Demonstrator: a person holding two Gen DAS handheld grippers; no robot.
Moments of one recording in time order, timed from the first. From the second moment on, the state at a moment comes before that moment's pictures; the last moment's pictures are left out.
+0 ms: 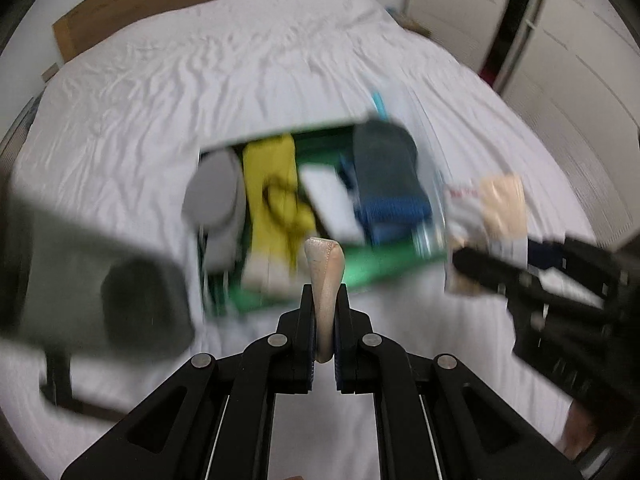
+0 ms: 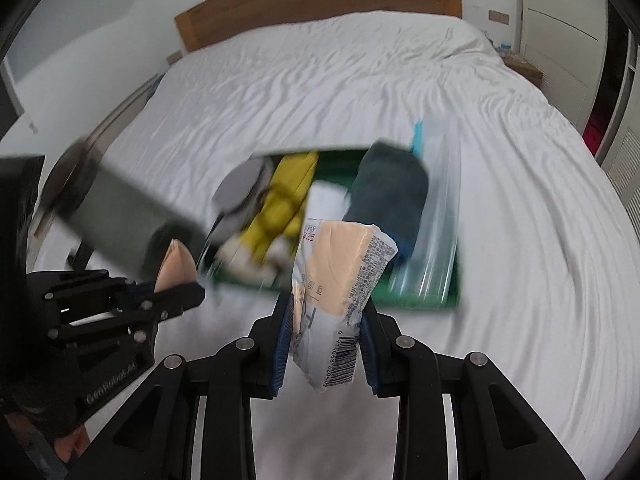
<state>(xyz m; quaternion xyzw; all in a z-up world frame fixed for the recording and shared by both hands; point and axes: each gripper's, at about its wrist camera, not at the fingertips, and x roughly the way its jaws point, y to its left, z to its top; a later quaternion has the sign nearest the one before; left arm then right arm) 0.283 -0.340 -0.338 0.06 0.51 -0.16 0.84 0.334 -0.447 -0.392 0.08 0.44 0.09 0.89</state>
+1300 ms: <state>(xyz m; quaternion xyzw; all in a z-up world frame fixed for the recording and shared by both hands) 0.443 -0.385 -0.453 0.07 0.54 -0.08 0.84 0.510 -0.450 -0.496 0.03 0.48 0.09 0.87</state>
